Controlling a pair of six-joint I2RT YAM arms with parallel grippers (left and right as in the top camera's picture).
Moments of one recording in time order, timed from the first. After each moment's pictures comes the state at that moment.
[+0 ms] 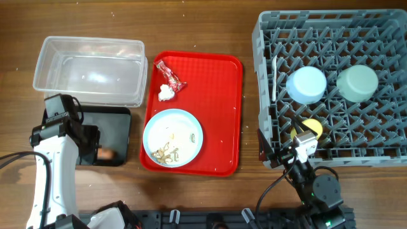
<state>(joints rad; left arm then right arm) 0.36 1.28 0.83 -0.98 -0.11 -1.17 0.42 0.01 0.01 0.01 0.05 0.04</state>
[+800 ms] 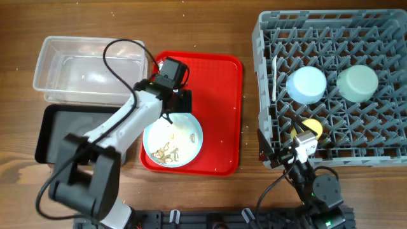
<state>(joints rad) -0.41 1.73 1.10 -0.61 -0.09 -0.38 0.42 0.01 0.01 0.01 0.05 0.04</state>
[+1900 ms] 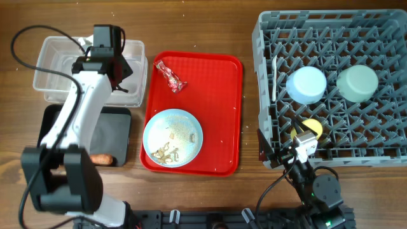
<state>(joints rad) -0.03 1.73 1.32 -0.71 -0.32 -0.56 0.42 0.01 0.01 0.01 0.05 0.04</state>
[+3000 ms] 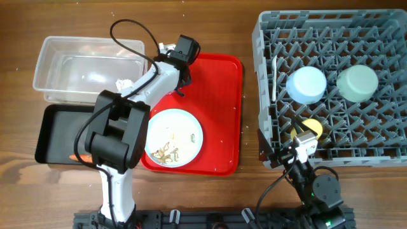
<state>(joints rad) -0.40 2.12 1.47 -0.61 -0.35 -0.59 0.42 0.01 0.01 0.01 0.05 0.04</state>
